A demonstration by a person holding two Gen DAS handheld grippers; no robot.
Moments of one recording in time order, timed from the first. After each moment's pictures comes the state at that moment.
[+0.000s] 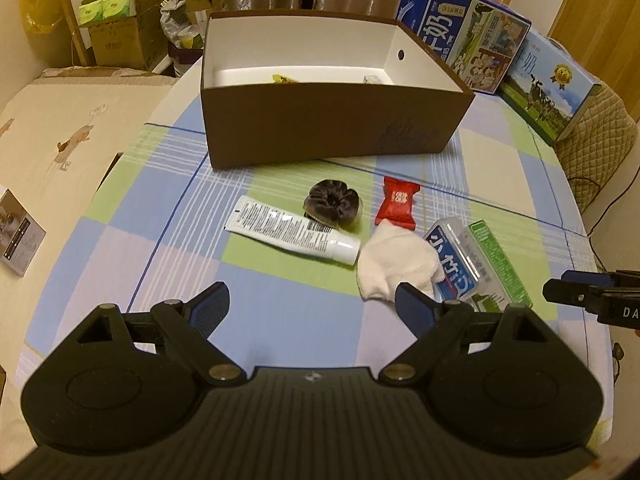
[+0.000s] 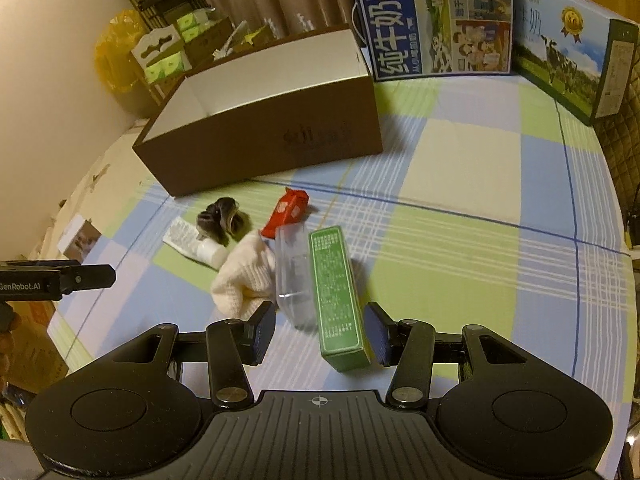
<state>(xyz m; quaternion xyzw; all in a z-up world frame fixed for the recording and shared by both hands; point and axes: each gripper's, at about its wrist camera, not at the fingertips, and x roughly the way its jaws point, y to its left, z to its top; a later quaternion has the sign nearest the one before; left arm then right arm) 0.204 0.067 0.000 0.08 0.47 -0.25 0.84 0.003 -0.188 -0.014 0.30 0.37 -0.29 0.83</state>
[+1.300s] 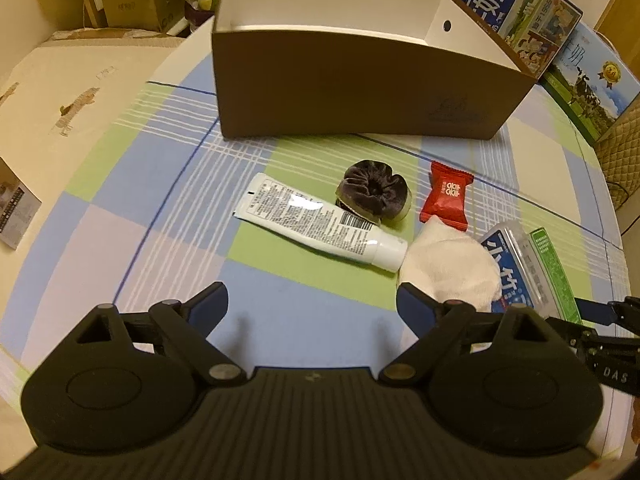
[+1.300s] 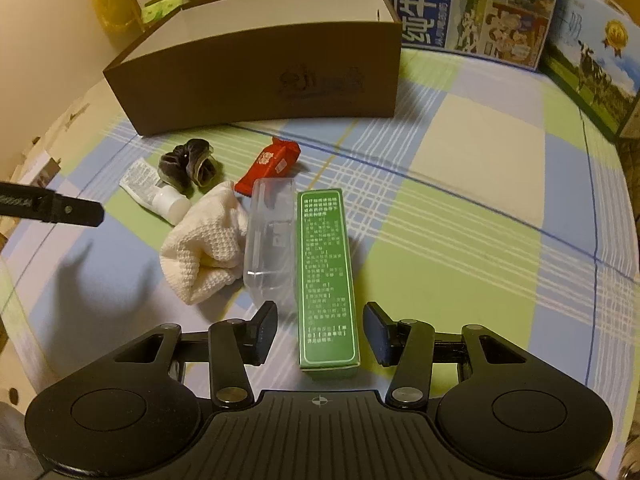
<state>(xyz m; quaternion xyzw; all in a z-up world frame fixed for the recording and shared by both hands) 0.254 0.054 -0.053 0.07 0.52 -0.21 0.83 0.047 -0.192 -0.068 0.23 0.44 -0.29 0.82</state>
